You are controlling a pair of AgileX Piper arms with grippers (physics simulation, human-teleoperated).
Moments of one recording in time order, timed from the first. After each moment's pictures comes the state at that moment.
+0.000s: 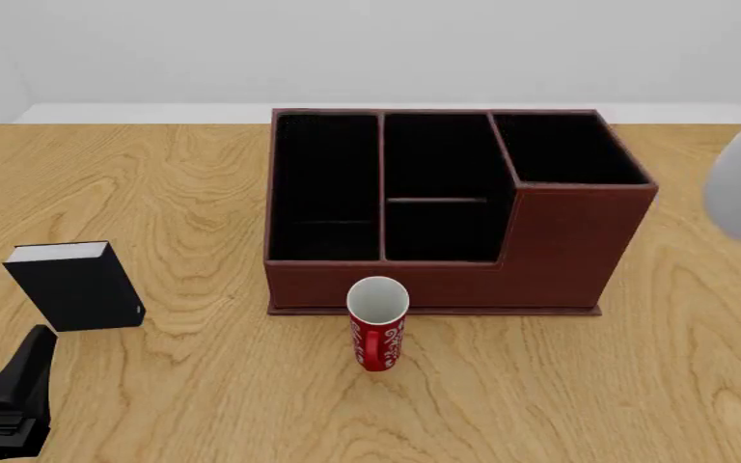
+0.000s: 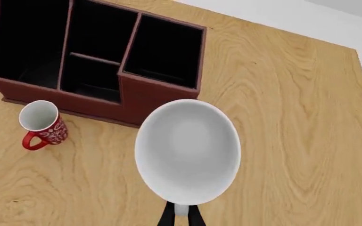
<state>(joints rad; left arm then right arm) 0.00 0.01 0.00 0.00 0.00 0.02 0.54 -1.01 1.13 -0.22</state>
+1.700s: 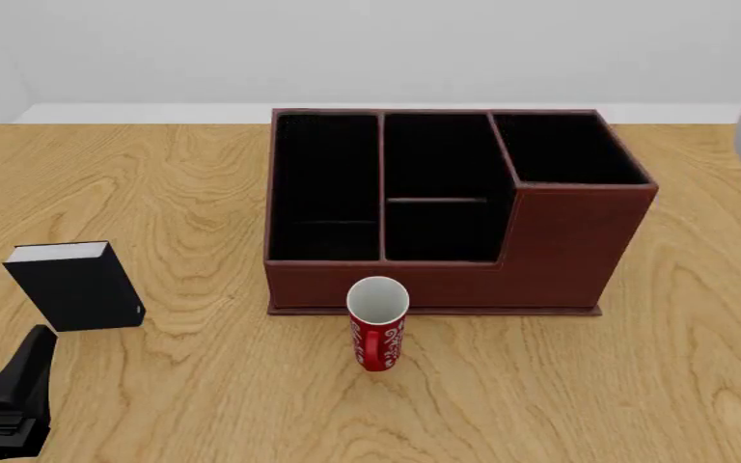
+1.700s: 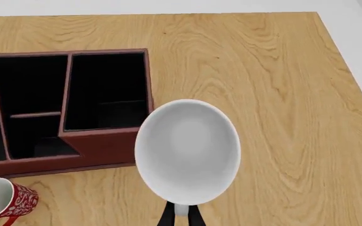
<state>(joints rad) 0.00 0.01 0.00 0.00 0.00 -0.18 0.83 -1.10 0.94 -0.10</state>
